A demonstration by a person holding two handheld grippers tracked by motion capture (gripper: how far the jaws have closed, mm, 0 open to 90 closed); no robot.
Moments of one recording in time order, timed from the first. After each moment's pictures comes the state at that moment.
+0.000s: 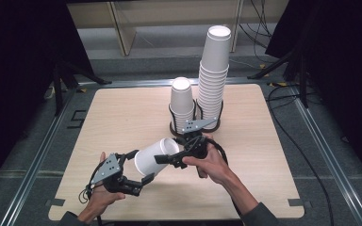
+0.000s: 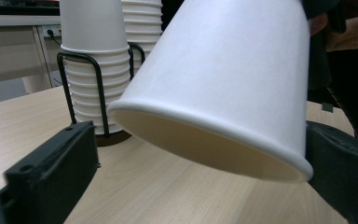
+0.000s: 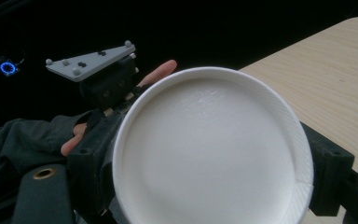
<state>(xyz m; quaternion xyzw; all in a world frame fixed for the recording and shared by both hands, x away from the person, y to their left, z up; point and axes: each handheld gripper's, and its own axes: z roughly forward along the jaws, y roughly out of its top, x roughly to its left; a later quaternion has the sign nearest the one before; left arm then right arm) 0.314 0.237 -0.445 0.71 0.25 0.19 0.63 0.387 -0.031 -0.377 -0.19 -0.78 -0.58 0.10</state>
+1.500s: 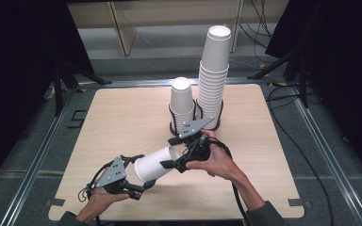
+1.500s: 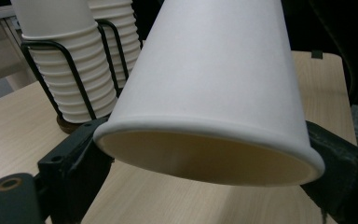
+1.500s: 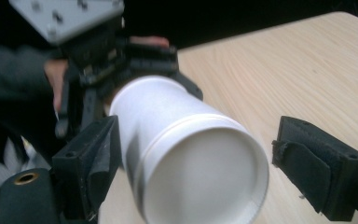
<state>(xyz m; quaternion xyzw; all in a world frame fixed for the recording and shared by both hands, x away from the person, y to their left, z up) 0.308 0.230 -0.446 0.77 0.19 0.19 0.57 0.382 -0.039 -0.360 -0.13 -0.85 -0.50 0.02</state>
